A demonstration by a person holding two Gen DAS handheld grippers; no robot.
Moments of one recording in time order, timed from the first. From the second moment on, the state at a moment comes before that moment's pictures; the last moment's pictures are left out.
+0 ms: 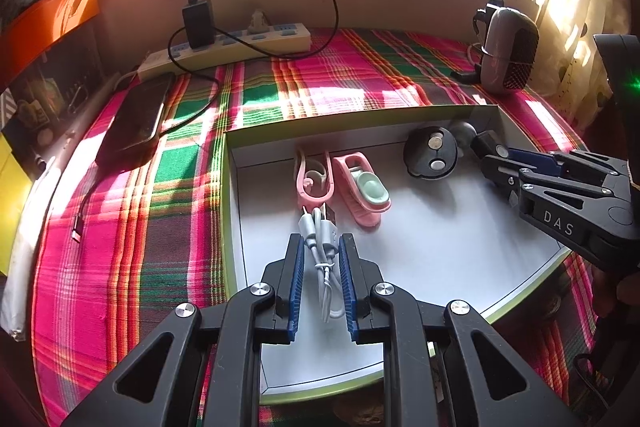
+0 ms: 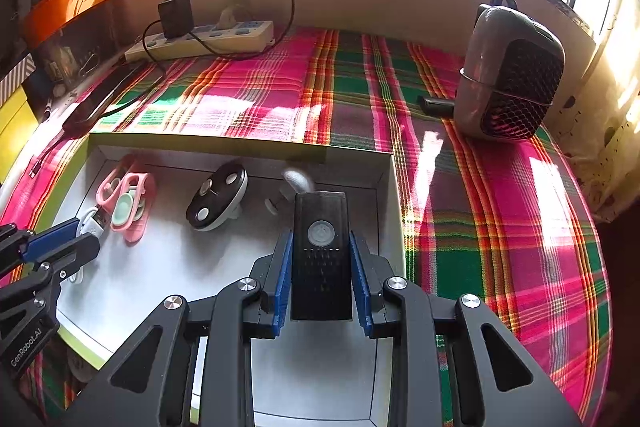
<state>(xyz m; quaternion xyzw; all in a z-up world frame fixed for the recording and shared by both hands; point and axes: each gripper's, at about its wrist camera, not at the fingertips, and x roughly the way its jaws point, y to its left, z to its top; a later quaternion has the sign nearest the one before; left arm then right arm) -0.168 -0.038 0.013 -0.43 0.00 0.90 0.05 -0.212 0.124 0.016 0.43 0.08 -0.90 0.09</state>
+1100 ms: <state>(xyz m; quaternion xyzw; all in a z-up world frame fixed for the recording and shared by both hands) -0.168 -0.036 0.013 -0.43 0.01 0.90 0.05 -0.209 0.119 0.016 0.42 0.08 -0.90 0.08</state>
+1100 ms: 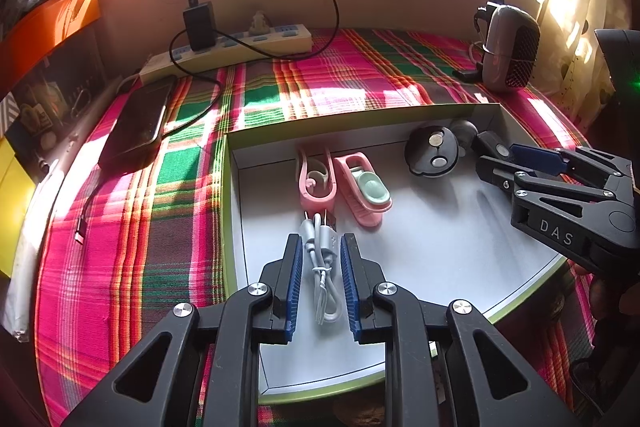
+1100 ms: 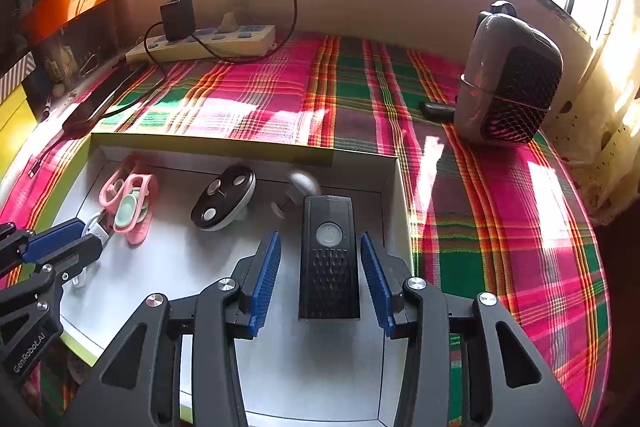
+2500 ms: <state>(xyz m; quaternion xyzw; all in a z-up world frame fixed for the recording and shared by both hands) -0.085 -0.046 0.045 -0.38 -0.01 0.92 0.03 -0.119 0.132 0.051 0.37 0.04 -0.92 0.10</state>
